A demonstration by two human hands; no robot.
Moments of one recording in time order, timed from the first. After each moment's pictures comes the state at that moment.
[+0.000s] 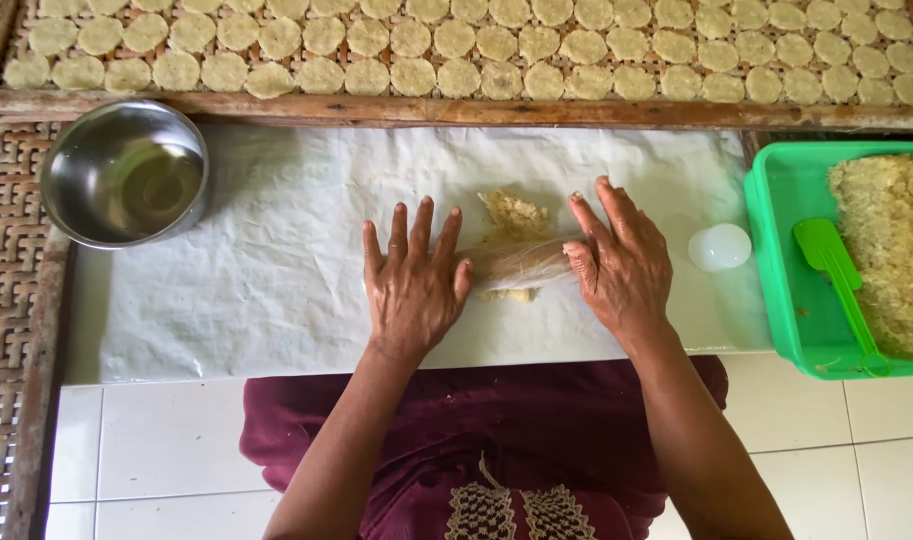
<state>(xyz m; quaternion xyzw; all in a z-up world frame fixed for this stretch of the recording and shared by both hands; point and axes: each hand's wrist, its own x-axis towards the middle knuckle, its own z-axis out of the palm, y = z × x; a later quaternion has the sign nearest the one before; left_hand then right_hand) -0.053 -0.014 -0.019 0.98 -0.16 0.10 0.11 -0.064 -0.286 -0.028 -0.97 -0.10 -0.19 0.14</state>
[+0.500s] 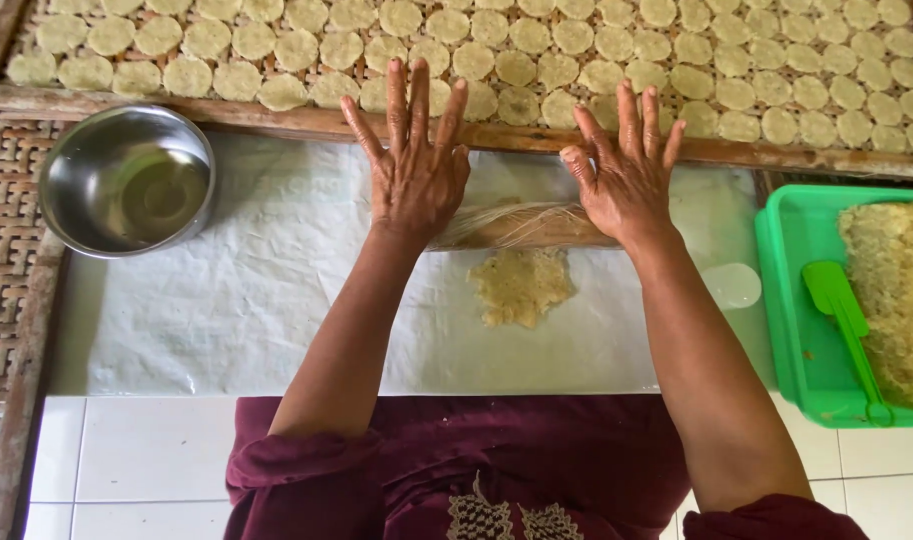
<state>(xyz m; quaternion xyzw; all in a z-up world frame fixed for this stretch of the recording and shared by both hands) 0.080 -0.020 0.001 0.97 -0.15 0.16 0.06 0.071 -0.293 -0.021 -0.98 -0.06 -0.08 0.15</state>
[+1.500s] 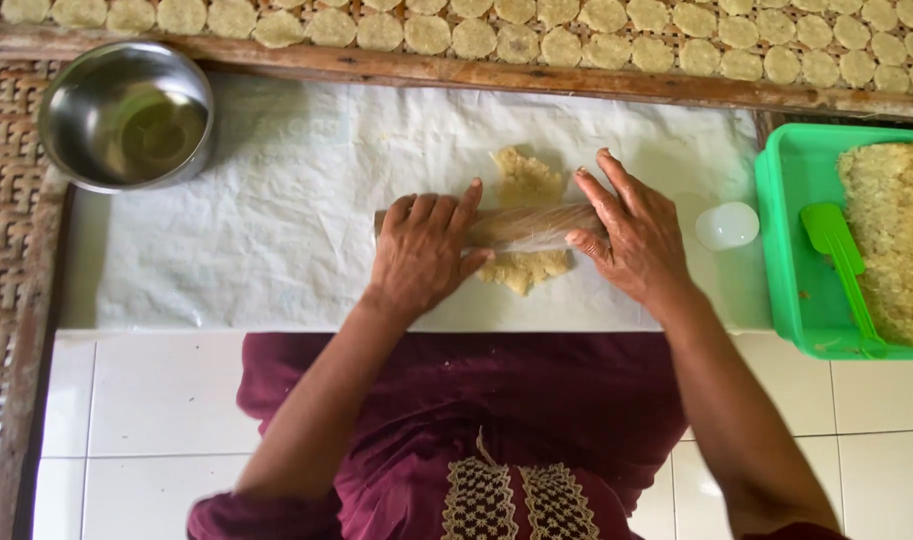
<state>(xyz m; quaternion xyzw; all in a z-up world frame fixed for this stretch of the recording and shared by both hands) -0.055 -0.007 0.001 0.96 -0.25 0.09 0.12 -0.065 -0.304 -0.016 -0.96 -0.18 -0.14 0.16</state>
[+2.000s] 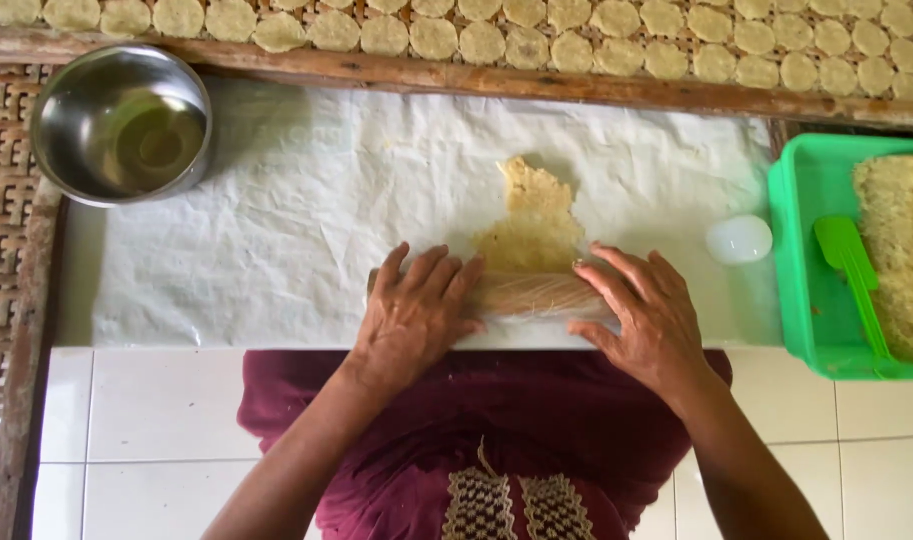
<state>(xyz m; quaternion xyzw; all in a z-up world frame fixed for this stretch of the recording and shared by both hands) -0.100 0.011 0.021 0.94 -0.32 0.05 0.11 -0.128 -0.290 0.007 -0.97 -0.19 -0.07 0.16</state>
